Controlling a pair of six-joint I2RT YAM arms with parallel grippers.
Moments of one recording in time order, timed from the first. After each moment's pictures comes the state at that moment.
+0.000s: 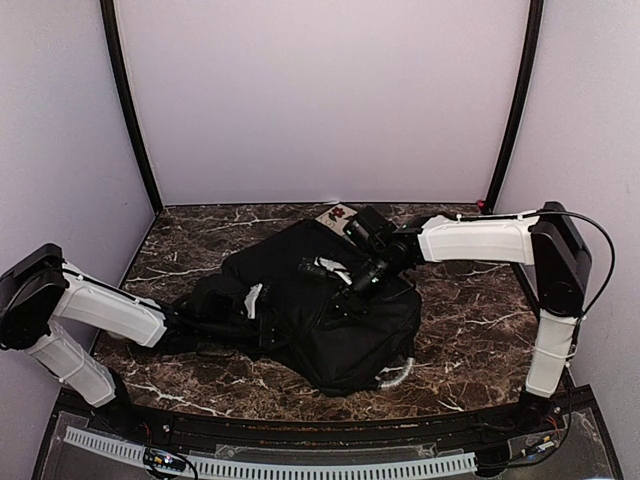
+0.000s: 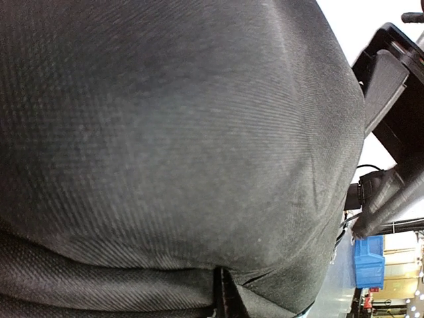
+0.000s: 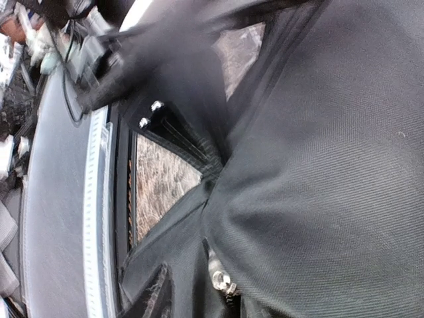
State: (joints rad) left arm -0.89 1.50 0.52 0.40 0.31 -0.83; right arm 0.85 1.89 1.40 -0.62 -0.79 -0.28
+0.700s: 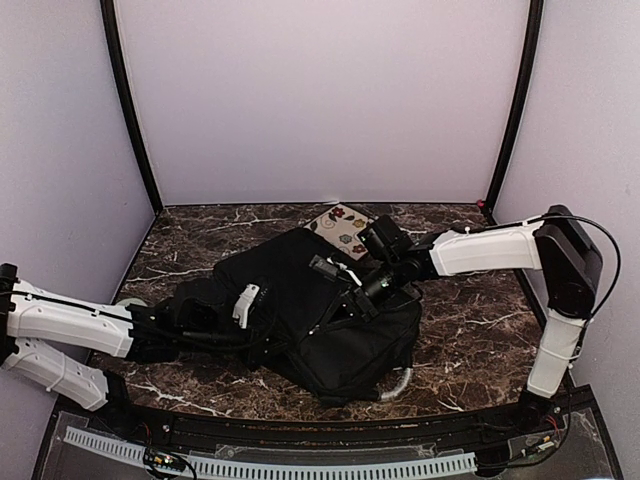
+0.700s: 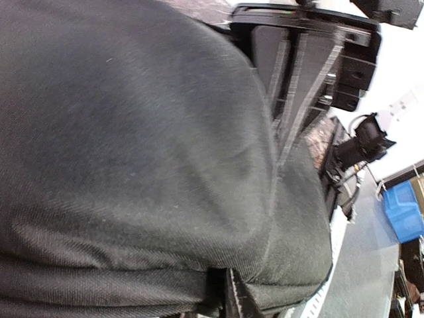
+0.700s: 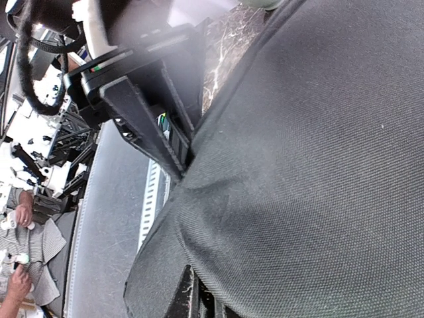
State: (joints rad) left arm -1.04 1.22 0.51 0.19 0.15 -0.60; right arm 0.82 1.84 1.20 -0.31 -1.05 -0.08
